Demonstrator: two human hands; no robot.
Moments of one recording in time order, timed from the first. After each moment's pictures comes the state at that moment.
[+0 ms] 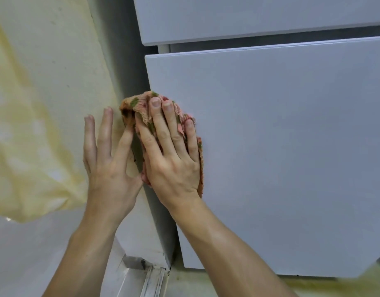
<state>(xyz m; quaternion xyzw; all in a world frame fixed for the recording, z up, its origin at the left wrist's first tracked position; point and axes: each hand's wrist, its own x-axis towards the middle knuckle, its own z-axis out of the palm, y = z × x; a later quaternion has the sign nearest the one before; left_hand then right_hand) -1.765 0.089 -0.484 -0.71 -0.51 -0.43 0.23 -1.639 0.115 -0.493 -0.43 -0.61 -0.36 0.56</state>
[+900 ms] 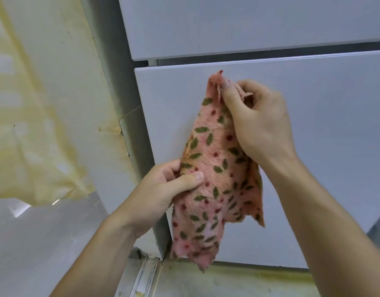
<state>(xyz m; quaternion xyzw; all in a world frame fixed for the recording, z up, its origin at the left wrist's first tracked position) -1.665 0.003 -0.445 -0.60 -0.36 -0.42 -0.58 -1.475 0.039 -0.384 -0.46 -0.63 0.09 0.62</state>
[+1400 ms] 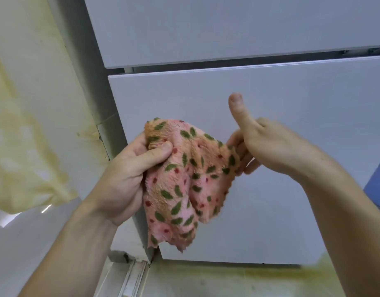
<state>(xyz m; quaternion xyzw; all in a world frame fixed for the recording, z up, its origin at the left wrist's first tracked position) -1.640 -0.008 -0.407 -0.50 -0.24 -0.53 -0.64 -1.412 -0.001 -0.370 -0.62 -0.66 0.28 0.32</state>
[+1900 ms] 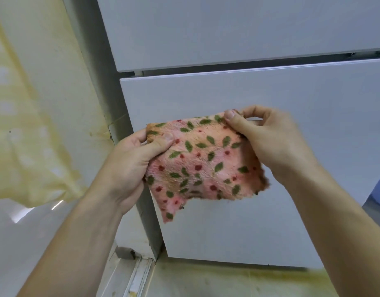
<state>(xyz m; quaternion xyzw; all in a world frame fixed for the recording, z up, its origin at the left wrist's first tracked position) -1.646 -0.007 -0.392 -0.50 -0.38 -0.55 -0.55 -1.421 0.009 -0.386 -0.52 -0.58 0.30 0.56</state>
